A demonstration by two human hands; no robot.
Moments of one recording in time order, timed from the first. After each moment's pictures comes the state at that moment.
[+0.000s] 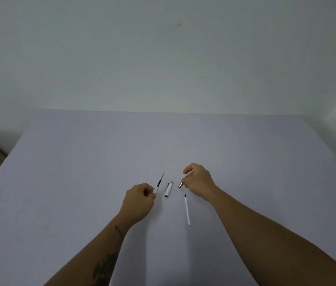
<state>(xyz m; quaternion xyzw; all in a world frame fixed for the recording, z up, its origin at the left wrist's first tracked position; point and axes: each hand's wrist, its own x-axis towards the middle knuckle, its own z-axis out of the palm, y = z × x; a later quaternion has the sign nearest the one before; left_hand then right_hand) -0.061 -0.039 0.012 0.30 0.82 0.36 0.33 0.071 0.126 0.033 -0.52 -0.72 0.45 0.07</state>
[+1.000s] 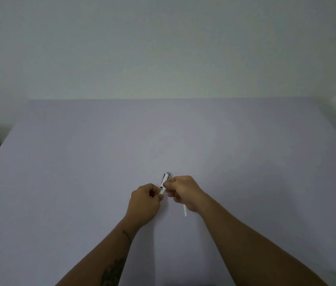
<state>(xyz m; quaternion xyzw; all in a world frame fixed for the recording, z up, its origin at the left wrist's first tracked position) -0.024 -0.029 0.001 0.30 0.83 0.35 0.33 0.070 0.091 0.005 -0.52 -0.52 0.68 0.02</state>
